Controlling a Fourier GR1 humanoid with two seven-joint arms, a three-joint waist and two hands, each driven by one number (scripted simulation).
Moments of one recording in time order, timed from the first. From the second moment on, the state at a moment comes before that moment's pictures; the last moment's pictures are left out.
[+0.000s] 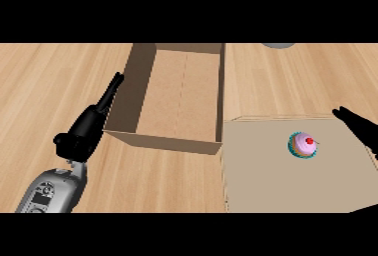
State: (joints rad) left arm -0.24 0.25 -0.17 -1.57 0.00 -0.02 0.06; right arm -0.02 -0.84 0.15 -2.18 0.24 0.28 0.73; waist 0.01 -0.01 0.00
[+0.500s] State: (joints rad) left arm -0.24 0.23 -0.15 -1.56 -0.02 -0.04 0.05; right arm -0.05 -0.73 0.19 -2.03 0.38 0.27 0.63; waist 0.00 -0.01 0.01
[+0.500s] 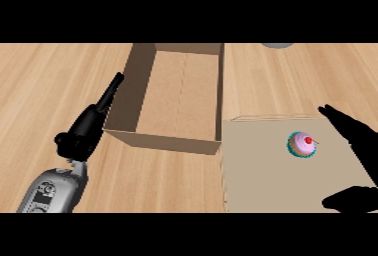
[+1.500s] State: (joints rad) left arm -0.25 0.20 -0.11 -1.56 -0.05 -0.07 0.08; right arm -0.11 -0.61 0.20 -1.85 0.51 0.37 0.56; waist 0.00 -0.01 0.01
